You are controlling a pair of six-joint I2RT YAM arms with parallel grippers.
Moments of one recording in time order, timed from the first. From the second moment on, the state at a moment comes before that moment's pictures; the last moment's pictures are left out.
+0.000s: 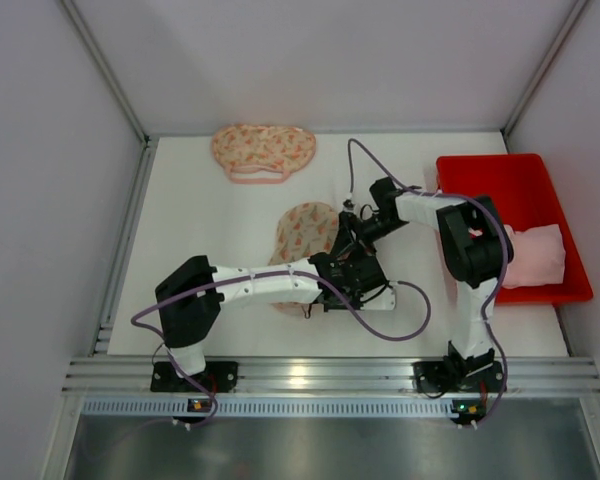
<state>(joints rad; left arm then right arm) -1.22 1.80 1.34 -0.78 -0.22 0.43 0.35 2.03 1.31 -0.73 -1.06 0.25</state>
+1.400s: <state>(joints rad) -1.22 1.75 1.30 -0.74 -0.19 0.43 0.37 2.12 1.42 -0.87 -1.06 0.15</state>
